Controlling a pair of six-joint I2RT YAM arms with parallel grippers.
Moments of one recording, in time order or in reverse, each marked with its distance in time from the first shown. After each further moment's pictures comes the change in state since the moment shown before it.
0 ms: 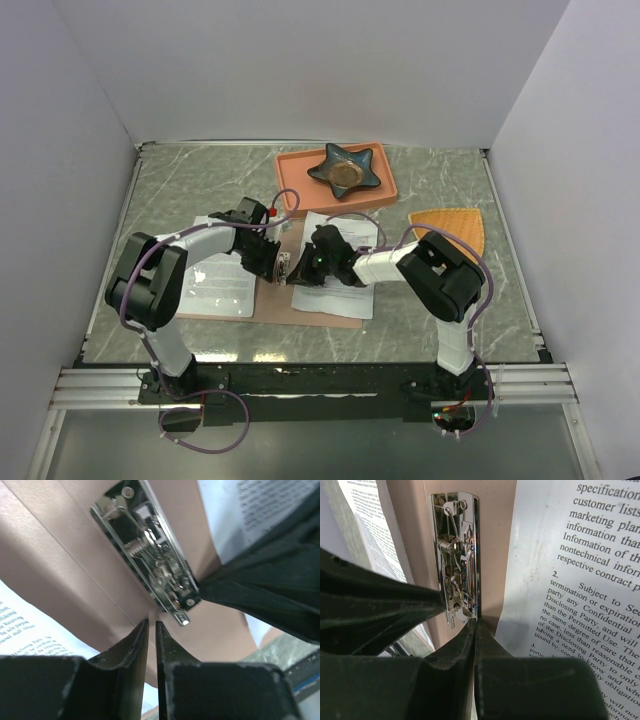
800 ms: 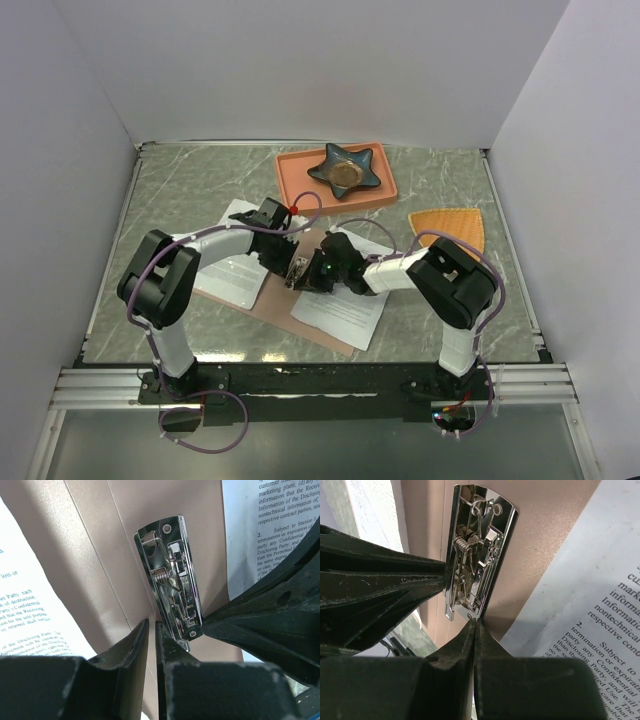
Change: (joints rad) left arm -0.128 0.050 0.062 0.073 -0.100 -0.013; right arm 0.000 -0.082 -0.131 0.051 0.014 0.019
